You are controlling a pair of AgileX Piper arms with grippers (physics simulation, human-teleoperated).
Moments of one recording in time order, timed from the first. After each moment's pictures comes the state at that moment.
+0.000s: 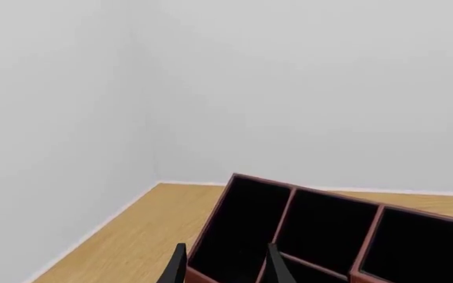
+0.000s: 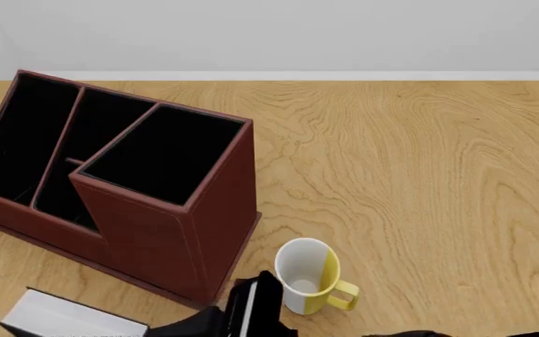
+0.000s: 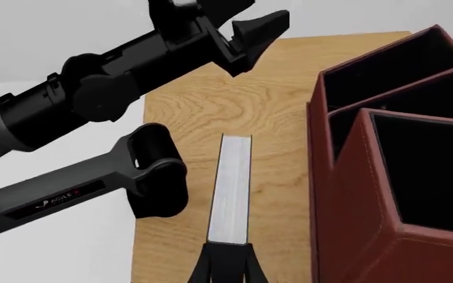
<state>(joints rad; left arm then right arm) 0.28 0.00 -0.21 0.03 0.10 1.40 1.45 -0.58 -0.54 -0.02</state>
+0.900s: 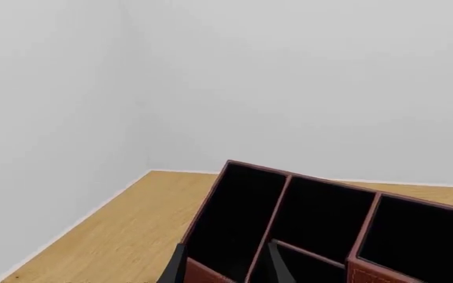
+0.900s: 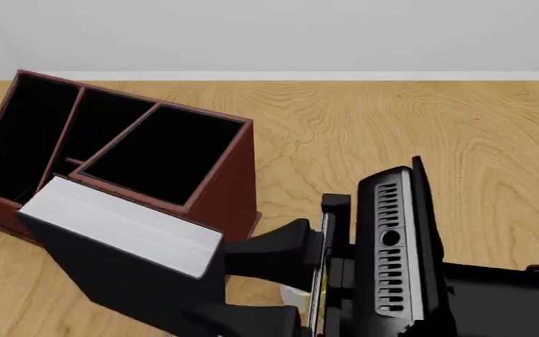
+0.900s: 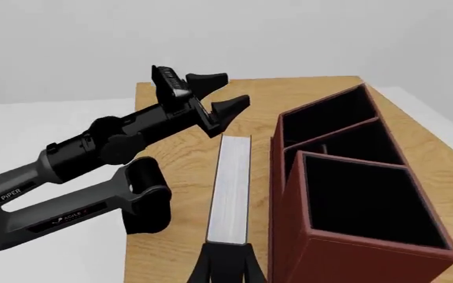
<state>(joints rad) 0.27 0.00 -0.15 0.01 0.07 1.34 1.02 -0.66 -0.11 -0.09</state>
